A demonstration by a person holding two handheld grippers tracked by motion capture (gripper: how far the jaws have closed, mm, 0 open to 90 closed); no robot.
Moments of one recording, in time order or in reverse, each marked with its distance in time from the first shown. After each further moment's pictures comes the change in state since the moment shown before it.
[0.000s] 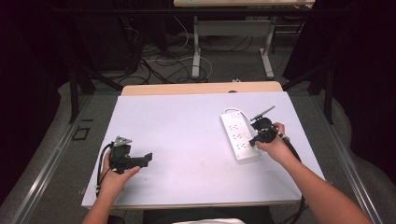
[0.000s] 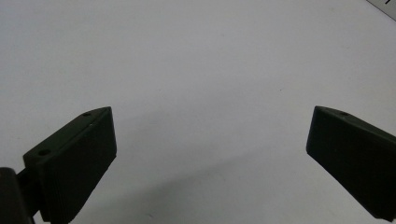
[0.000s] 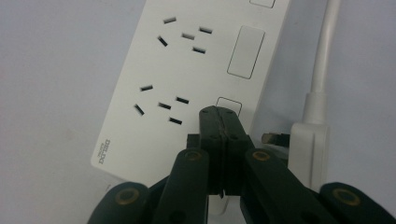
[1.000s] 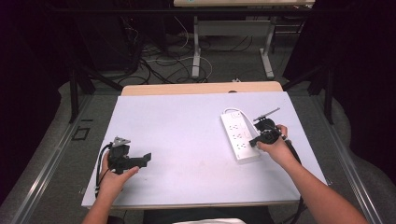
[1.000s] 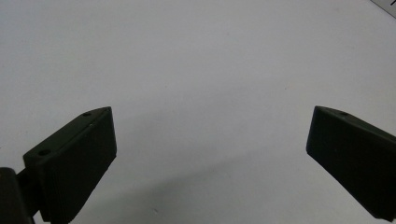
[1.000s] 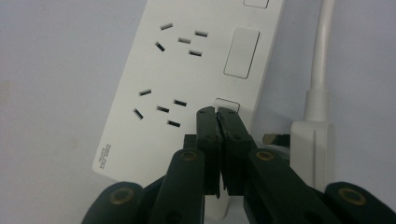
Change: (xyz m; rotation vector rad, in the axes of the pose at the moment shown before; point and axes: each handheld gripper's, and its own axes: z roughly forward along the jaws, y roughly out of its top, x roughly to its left) left arm 0.003 -0.002 -0.003 -0.003 0.009 -0.012; right arm -0.009 -0.008 0.002 -0.082 0.051 0.034
